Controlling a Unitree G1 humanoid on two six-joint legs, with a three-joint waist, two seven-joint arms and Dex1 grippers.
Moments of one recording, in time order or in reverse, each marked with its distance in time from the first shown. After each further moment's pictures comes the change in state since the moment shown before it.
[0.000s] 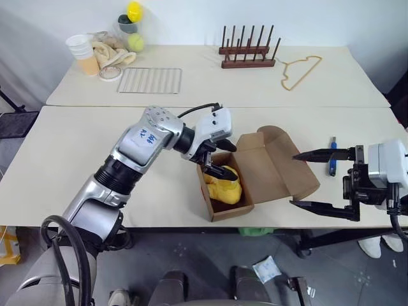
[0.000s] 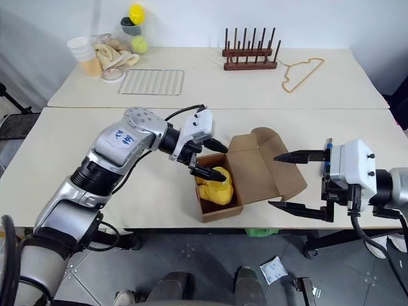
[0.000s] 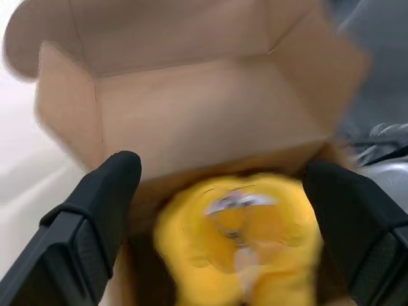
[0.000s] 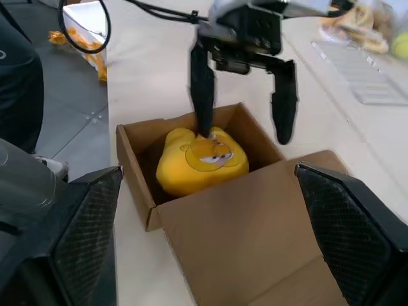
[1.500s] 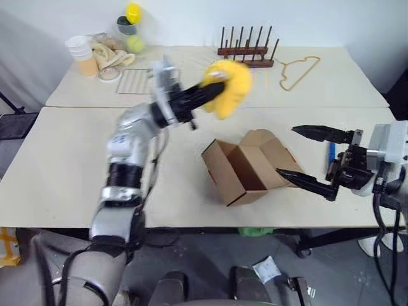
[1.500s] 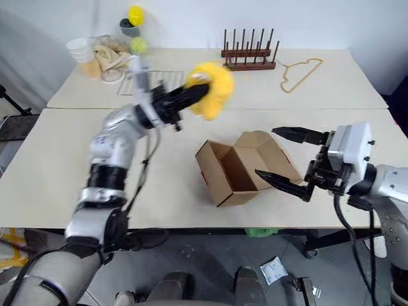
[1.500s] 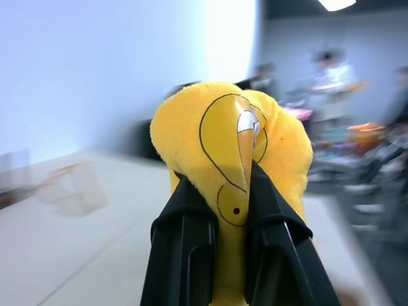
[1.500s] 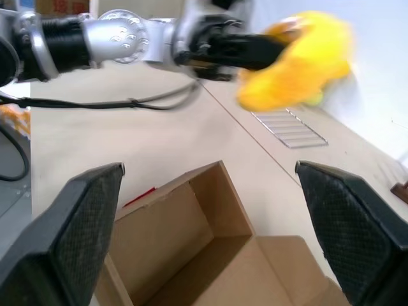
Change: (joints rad) left arm 0.217 -0.096 0.695 0.184 -0.240 -0.405 0.127; right arm -0.133 0.220 0.111 0.003 0.039 -0.042 -0.252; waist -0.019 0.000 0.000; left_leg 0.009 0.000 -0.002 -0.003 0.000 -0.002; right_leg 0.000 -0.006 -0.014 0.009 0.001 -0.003
